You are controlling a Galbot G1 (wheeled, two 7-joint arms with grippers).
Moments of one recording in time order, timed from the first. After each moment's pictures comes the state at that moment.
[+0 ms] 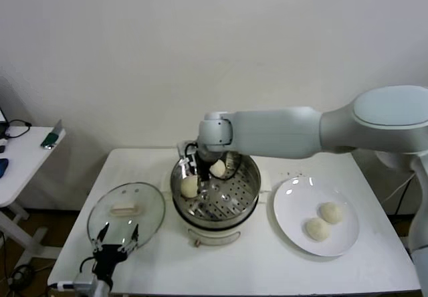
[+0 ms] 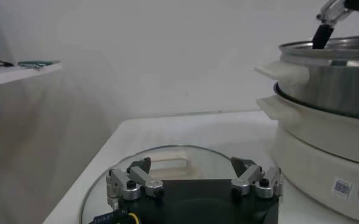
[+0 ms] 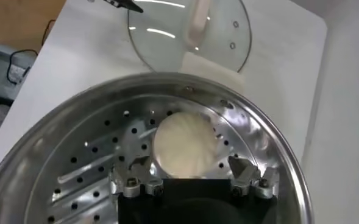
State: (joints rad) left arm 1.66 -1.44 -0.71 -1.94 -0.11 0.09 0.08; right arm 0.74 1.32 -1.61 1.35 0.81 -0.45 -0.74
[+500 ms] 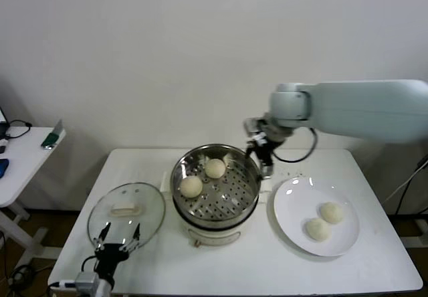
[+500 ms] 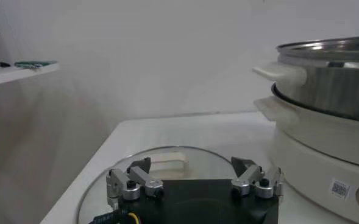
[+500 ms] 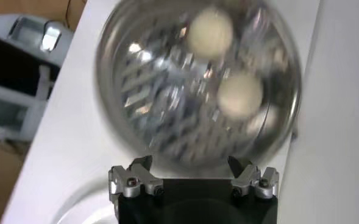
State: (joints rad) left arm 1.65 -1.44 -0.70 -1.93 -0.11 0.09 0.08; right arm 1.02 0.85 -1.86 1.61 0.70 -0.33 -0.90
